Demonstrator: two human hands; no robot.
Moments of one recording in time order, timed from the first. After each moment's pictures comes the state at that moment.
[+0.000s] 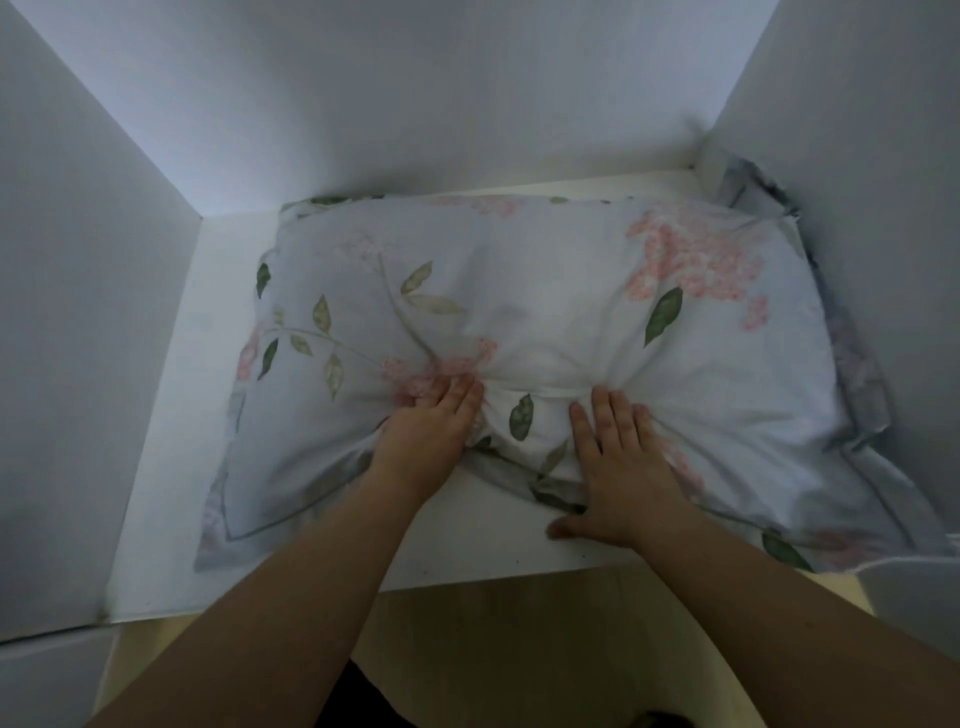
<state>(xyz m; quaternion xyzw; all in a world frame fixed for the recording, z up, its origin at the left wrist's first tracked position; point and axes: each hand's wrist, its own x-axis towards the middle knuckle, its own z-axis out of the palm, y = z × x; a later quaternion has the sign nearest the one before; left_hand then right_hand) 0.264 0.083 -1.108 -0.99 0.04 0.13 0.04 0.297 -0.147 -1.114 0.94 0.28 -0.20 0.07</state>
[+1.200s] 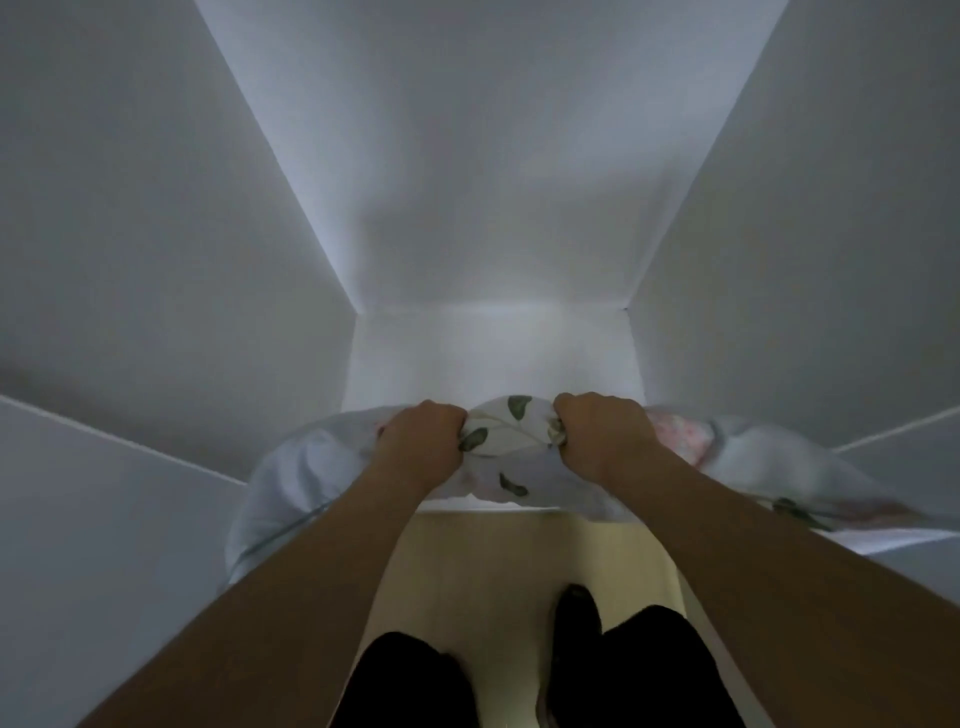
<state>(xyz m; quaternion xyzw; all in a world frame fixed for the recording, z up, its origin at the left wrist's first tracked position) 0.129 0.055 -0.611 -0.97 -0.11 0.14 -0.15 0.213 -0.136 -0.590 0.93 0.32 -0.16 0.00</state>
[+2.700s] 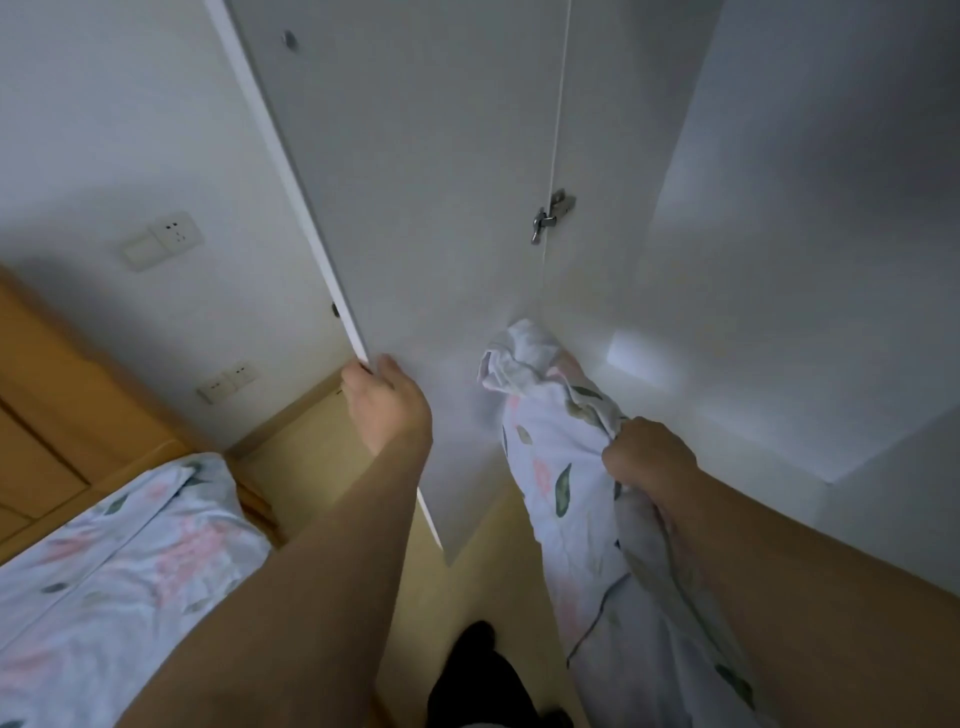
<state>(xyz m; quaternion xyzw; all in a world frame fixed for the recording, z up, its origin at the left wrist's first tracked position) -0.293 0.036 -0.311 -0.47 -0.70 -0.45 -0.29 -0.076 -0.095 -0.327 0.90 0.37 -0.23 -0.06</state>
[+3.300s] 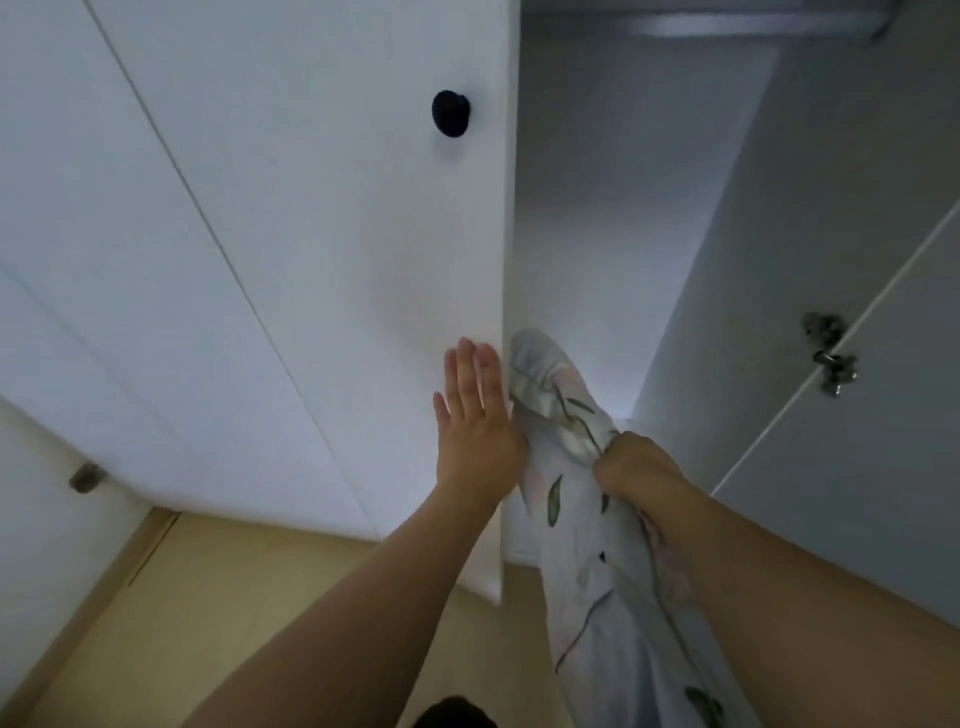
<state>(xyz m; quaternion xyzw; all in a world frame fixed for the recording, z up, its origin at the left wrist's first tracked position) -0.046 -0.084 -0.301 -0.94 -0.20 -0.20 -0.17 0.047 -0.229 -0.293 0.95 0.10 -0.23 -0.17</state>
